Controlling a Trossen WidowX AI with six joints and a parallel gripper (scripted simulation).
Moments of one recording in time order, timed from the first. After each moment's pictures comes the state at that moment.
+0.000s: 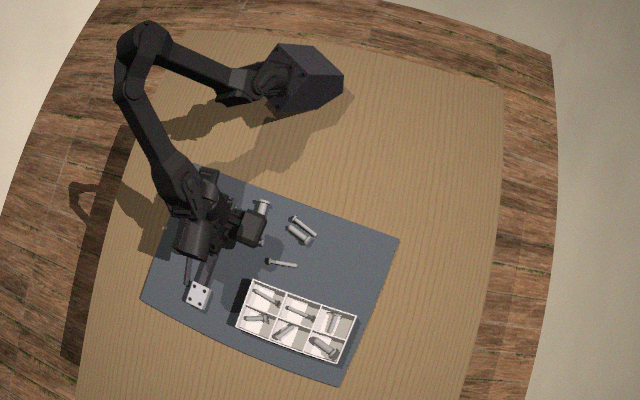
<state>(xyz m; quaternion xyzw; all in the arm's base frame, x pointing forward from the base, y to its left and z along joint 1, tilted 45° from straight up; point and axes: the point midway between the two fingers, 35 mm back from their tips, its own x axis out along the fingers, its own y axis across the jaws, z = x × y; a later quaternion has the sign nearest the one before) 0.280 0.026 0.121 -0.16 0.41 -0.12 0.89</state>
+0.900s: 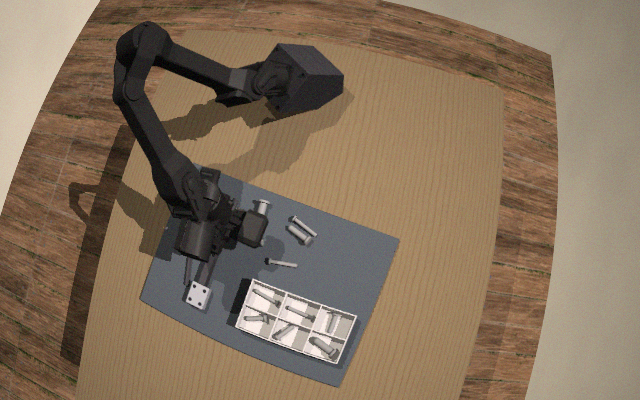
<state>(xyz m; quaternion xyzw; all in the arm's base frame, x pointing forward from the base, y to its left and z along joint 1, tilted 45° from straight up) 0.280 0.028 0.120 -0.16 0.41 -0.11 0.89</state>
